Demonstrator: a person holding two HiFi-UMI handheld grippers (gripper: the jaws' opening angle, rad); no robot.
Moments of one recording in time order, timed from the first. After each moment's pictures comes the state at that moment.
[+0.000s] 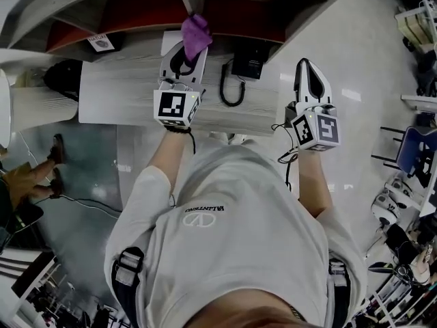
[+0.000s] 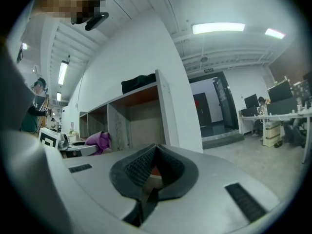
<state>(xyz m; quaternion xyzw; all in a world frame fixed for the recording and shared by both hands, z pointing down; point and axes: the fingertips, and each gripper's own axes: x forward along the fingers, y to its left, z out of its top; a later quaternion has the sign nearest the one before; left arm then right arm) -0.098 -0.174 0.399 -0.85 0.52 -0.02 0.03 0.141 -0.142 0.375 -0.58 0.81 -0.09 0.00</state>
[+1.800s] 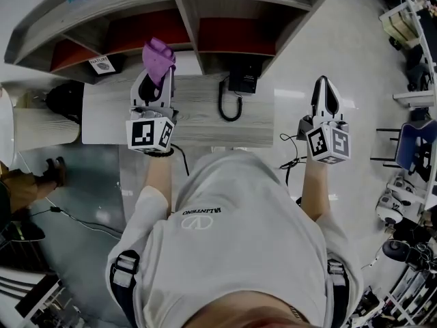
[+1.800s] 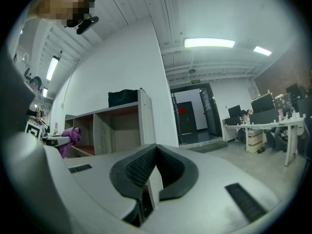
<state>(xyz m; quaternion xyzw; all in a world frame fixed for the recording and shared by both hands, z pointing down) -0.178 -0.148 0.344 -0.83 0.55 0.03 0.04 0.202 -0.113 0.339 -0.66 0.75 -0.06 0.02</state>
